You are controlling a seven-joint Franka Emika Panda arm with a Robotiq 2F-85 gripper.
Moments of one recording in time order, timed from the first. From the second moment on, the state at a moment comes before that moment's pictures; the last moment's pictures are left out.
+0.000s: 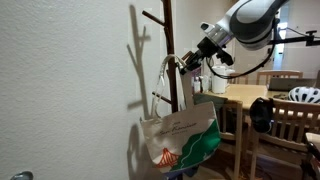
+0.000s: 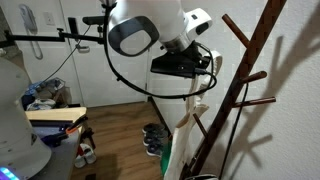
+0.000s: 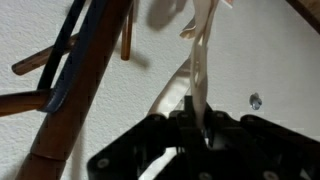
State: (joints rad) arm 0.99 -0.41 -1.00 -2.56 0.08 3.12 -0.86
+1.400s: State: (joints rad) arm 0.38 -0.59 -0.53 -2.64 0.09 2.24 -1.09
